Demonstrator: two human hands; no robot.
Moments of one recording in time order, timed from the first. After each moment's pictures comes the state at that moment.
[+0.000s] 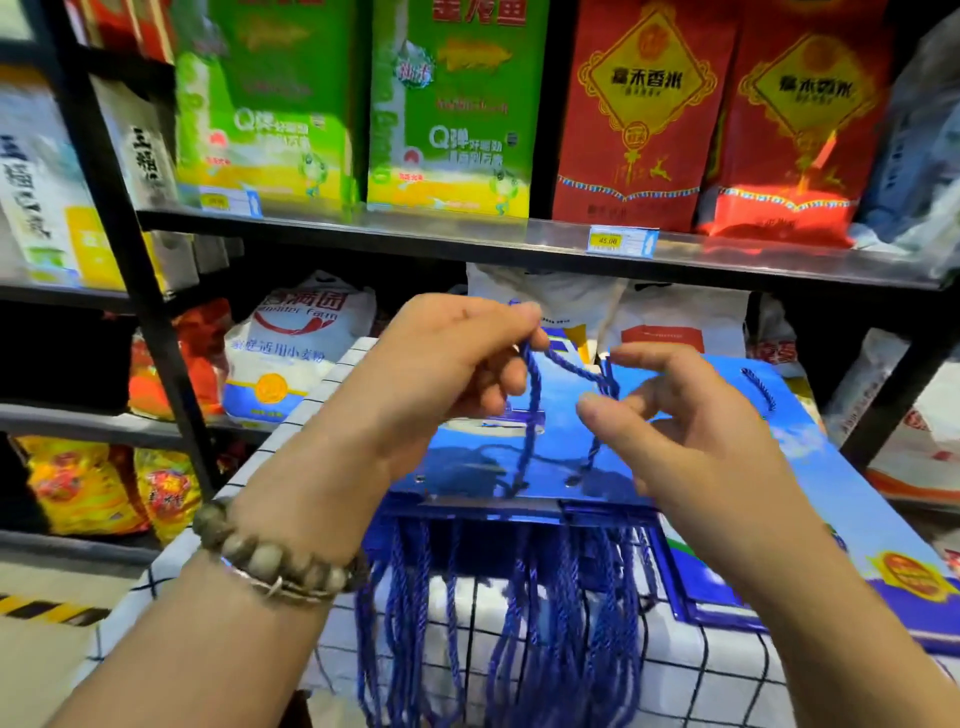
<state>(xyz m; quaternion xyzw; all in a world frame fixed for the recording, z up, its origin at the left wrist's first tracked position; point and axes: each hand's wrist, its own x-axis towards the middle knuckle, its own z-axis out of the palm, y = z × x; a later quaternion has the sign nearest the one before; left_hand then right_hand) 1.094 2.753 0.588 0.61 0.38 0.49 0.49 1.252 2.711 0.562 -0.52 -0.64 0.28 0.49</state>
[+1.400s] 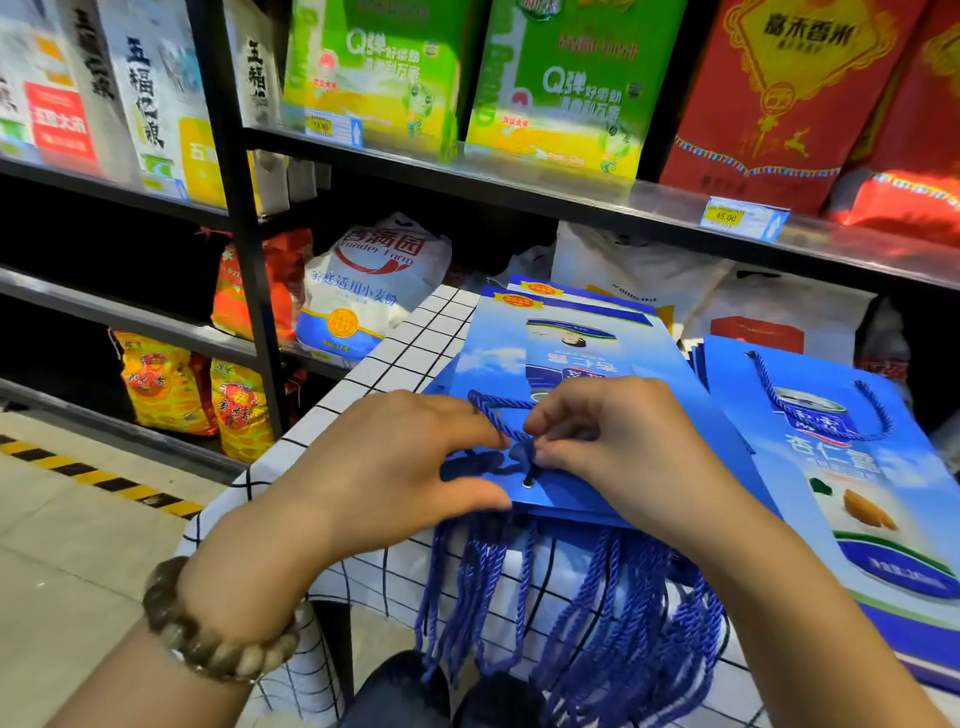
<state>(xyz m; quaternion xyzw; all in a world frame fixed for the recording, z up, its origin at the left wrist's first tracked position) 1.001 2.733 0.500 0.84 0.47 0.28 -0.01 1.185 2.755 0.534 -0.47 -0.81 0.22 0.26</state>
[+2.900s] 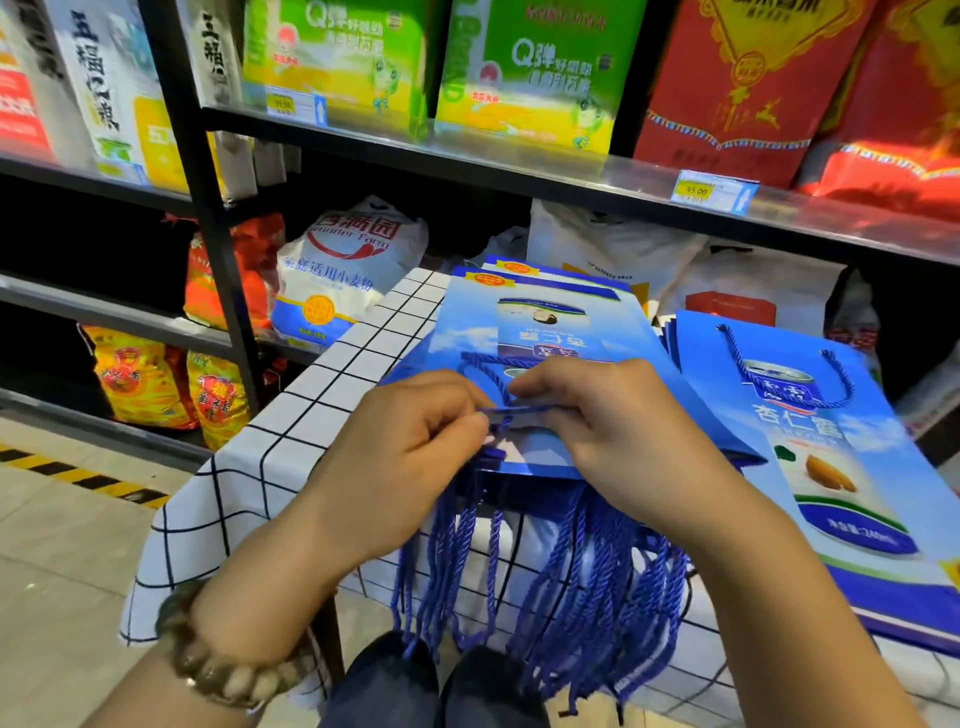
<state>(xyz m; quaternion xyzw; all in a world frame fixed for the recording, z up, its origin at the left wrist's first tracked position) 1.038 2.727 0.493 0.73 0.45 0.47 0.22 1.205 2.752 0.528 -0.47 -0.84 0.15 0.24</state>
